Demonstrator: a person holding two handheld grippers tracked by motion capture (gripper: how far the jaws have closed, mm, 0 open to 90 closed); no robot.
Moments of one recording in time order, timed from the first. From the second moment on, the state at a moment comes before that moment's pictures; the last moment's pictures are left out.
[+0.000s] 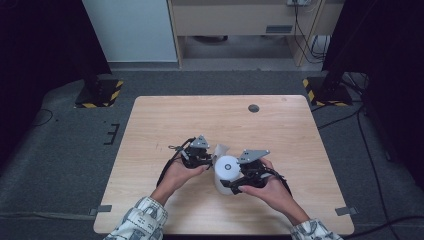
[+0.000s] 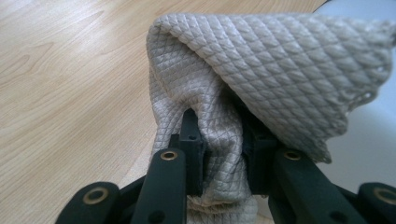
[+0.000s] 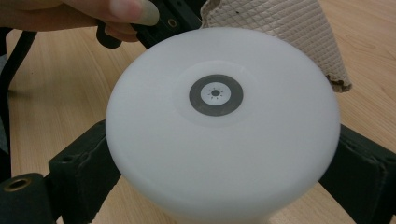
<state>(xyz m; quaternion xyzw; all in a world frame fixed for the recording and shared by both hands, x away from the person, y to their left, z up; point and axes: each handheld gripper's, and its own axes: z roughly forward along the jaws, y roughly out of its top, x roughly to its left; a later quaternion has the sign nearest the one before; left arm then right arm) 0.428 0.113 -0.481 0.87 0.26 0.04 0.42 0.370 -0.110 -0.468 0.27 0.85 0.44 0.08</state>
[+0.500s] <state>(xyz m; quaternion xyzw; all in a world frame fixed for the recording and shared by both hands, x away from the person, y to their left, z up) 0.430 0.110 -0.485 0.87 0.26 0.04 0.41 0.370 -0.110 -0.467 0.26 0.86 0.44 0.08</state>
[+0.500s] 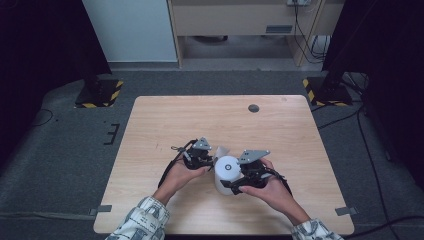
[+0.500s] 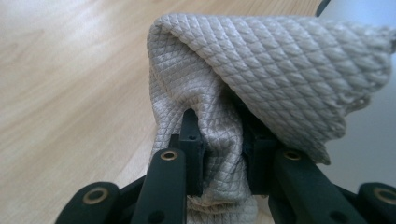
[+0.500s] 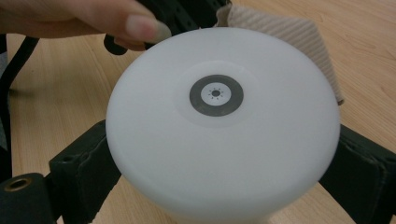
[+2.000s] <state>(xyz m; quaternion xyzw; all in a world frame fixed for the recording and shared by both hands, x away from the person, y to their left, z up) 0.387 0.135 -0.487 0.88 0.25 0.05 0.41 0.367 -0.109 -0.465 0.27 0.86 0.43 0.09</state>
